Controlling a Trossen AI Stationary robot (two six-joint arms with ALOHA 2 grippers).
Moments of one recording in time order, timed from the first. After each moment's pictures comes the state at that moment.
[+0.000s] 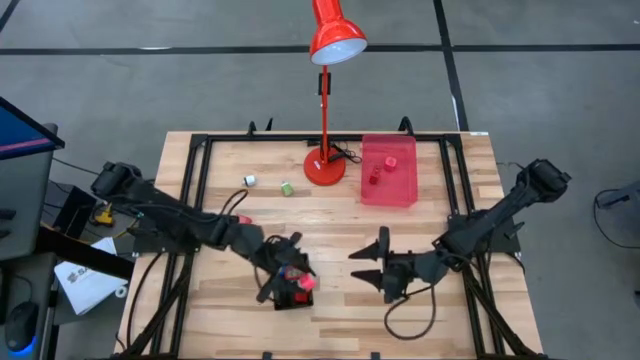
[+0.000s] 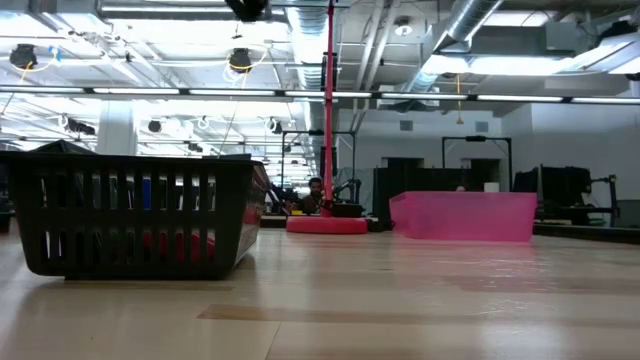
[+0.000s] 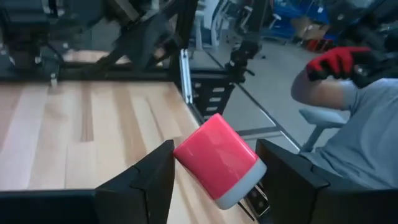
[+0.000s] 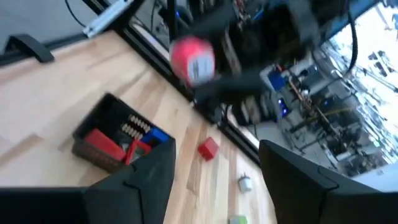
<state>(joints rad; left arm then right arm) -0.36 1.41 0.84 0.35 0.11 -0.22 0.63 1.36 0.82 0.28 0.64 -0.62</state>
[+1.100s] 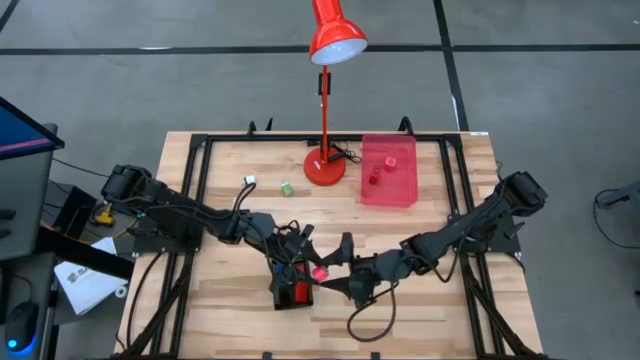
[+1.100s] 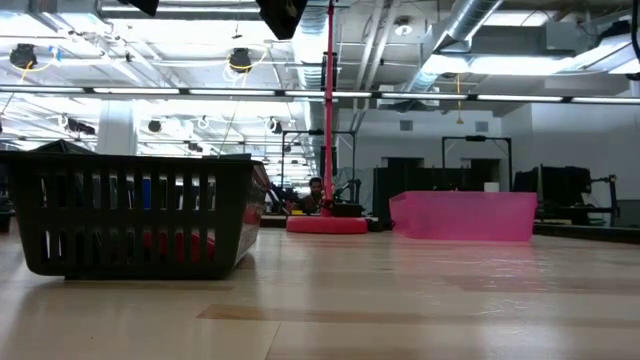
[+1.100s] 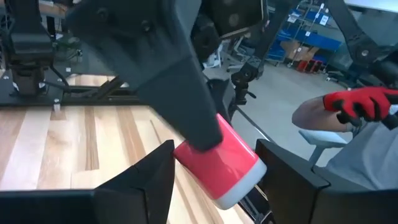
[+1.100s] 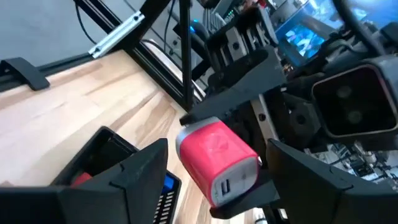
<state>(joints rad) -0.27 1.51 0.84 0.54 0.22 -0.22 0.50 1.62 1.06 0.32 0.41 -0.67</state>
